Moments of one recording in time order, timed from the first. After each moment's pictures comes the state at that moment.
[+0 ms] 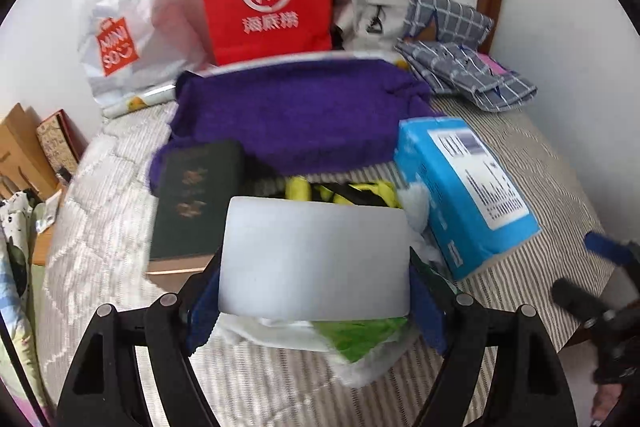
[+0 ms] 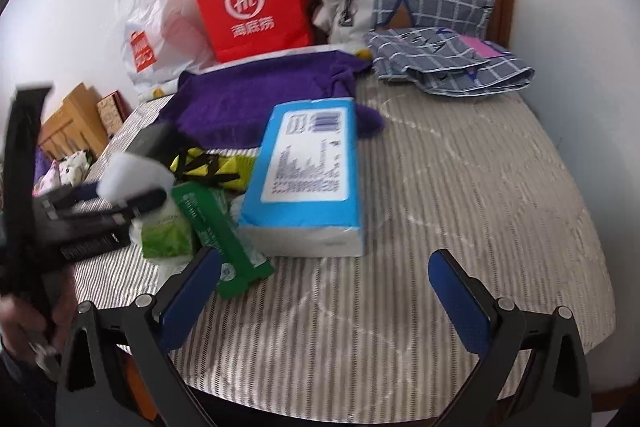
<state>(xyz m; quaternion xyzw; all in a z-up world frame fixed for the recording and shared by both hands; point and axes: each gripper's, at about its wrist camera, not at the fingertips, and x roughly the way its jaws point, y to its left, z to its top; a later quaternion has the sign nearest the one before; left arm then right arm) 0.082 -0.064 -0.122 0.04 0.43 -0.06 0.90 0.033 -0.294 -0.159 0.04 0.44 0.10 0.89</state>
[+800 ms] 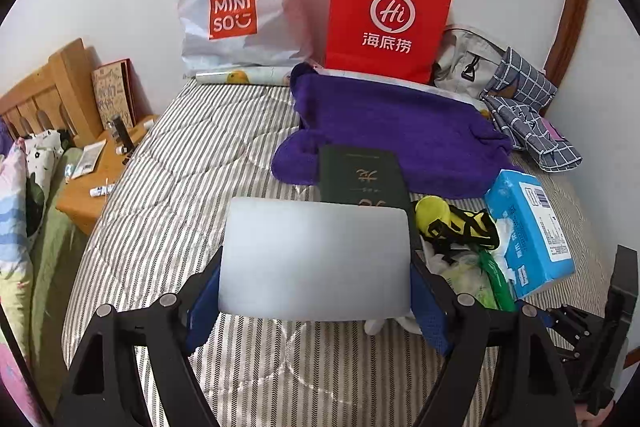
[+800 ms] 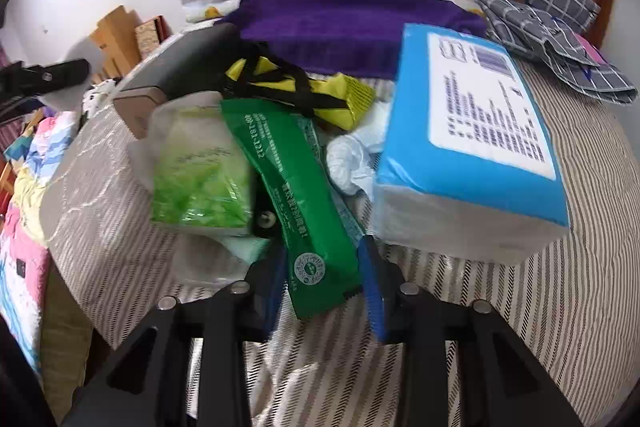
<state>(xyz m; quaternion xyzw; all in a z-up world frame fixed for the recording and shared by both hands) 0.073 0.061 -0.119 -0.05 0.42 0.01 0.90 0.053 -0.201 -0.226 -0.03 0.48 0.18 0.86</state>
